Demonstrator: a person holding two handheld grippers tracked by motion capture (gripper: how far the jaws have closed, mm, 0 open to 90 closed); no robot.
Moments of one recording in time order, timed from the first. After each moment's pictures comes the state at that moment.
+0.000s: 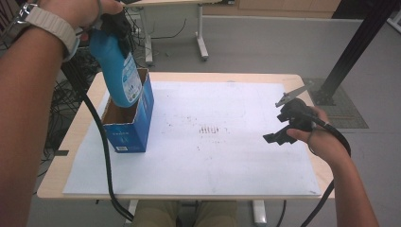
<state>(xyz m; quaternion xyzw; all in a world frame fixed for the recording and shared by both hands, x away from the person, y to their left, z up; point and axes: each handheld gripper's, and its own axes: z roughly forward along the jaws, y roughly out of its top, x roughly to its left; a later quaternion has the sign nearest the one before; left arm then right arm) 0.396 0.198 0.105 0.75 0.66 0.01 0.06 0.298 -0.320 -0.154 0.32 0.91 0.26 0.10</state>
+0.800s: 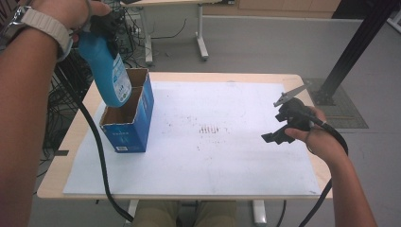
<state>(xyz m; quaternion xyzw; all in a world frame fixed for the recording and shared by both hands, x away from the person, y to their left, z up) 0.403 0.218 0.096 0.73 0.69 0.01 0.05 0.302 -0.319 -0.157 0.31 0.91 0.26 0.09</state>
